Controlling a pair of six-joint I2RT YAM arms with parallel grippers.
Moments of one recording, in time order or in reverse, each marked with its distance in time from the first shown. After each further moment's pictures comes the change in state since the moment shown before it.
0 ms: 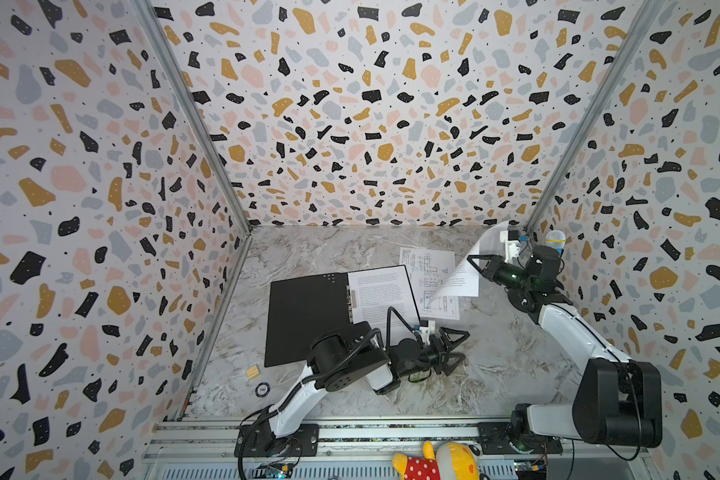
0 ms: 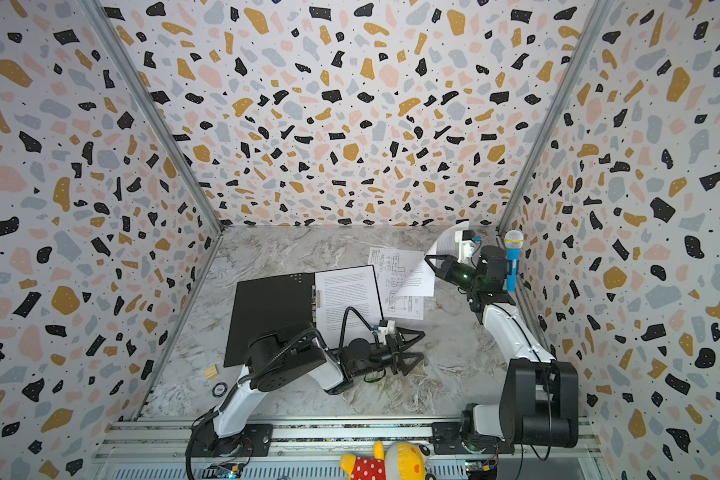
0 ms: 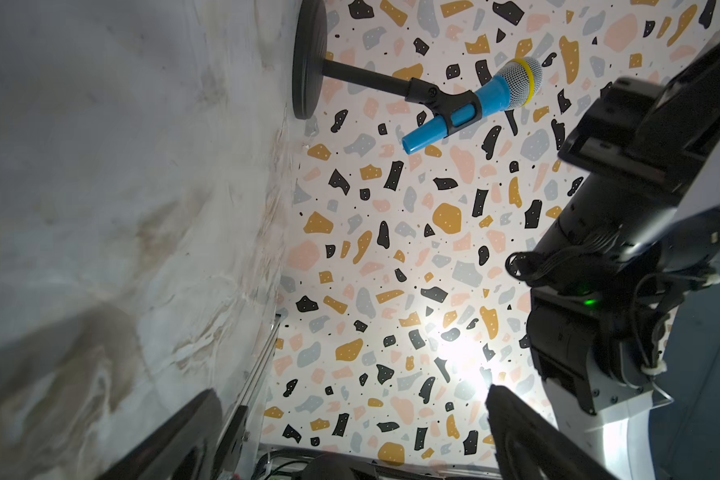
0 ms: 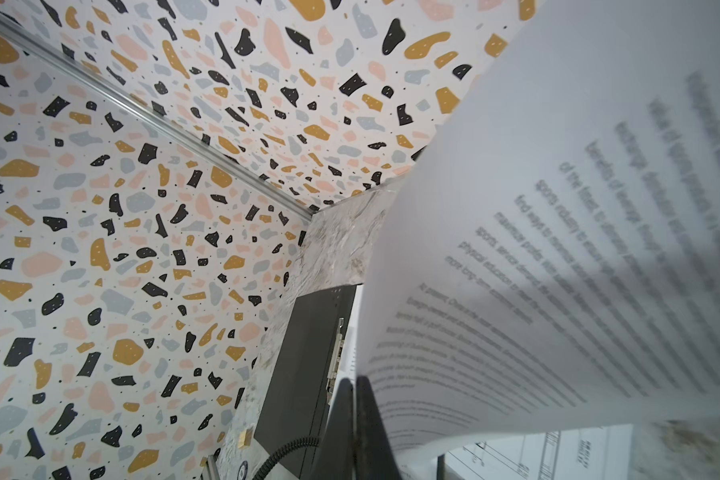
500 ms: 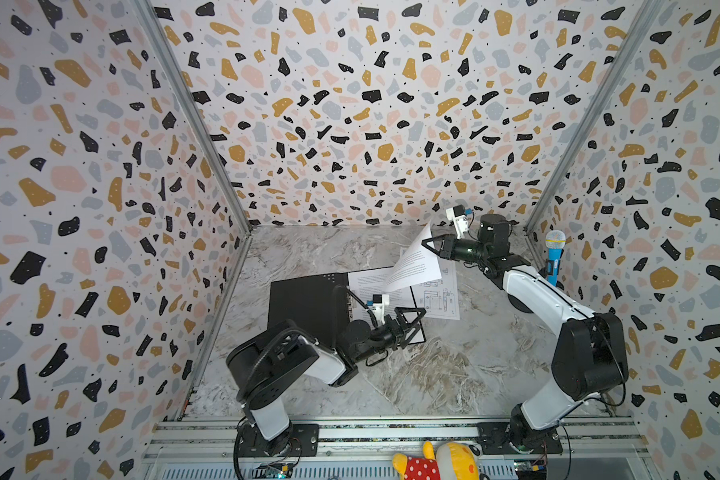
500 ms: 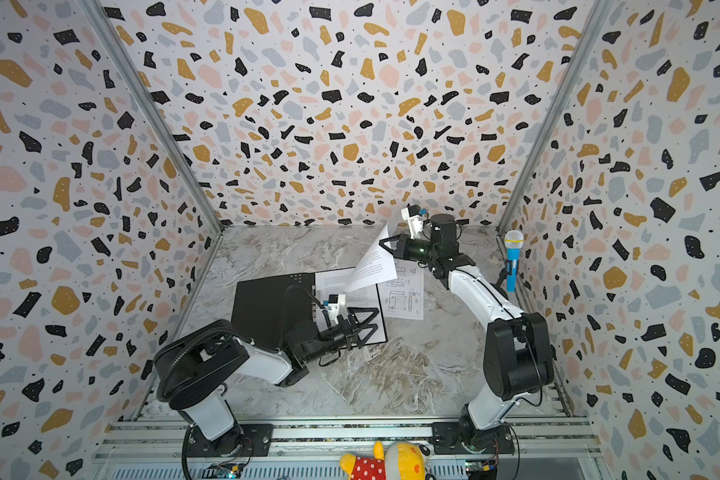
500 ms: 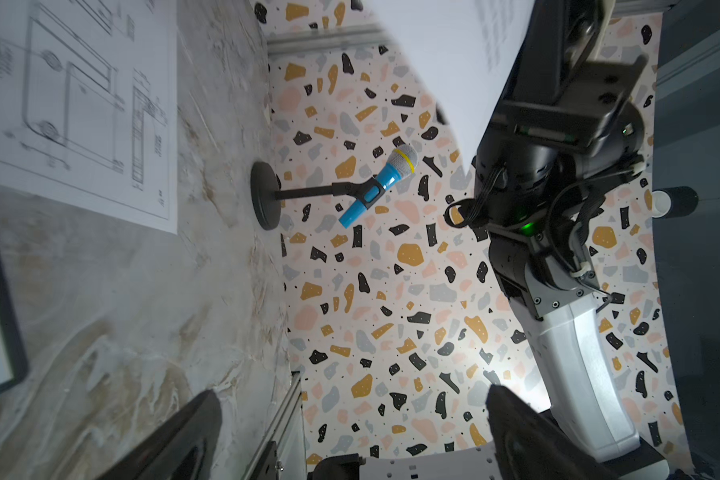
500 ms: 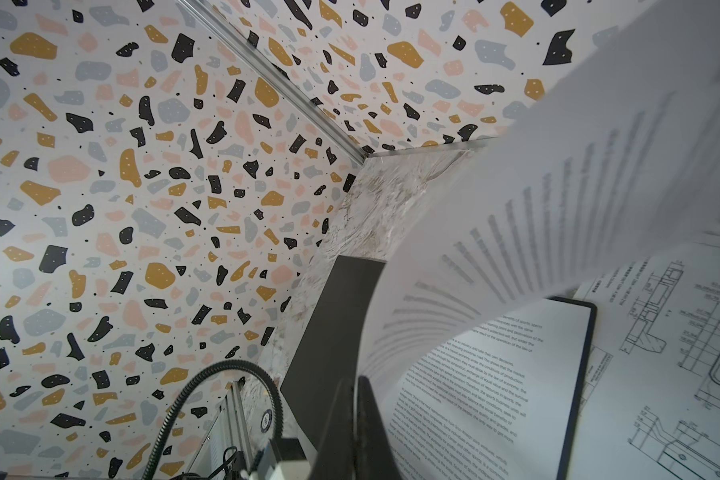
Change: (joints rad) left arm 0.262 -0.513 -0.357 -0.151 0.058 0.299; right arm 0.245 0.249 0.364 -0.155 0.002 -0.089
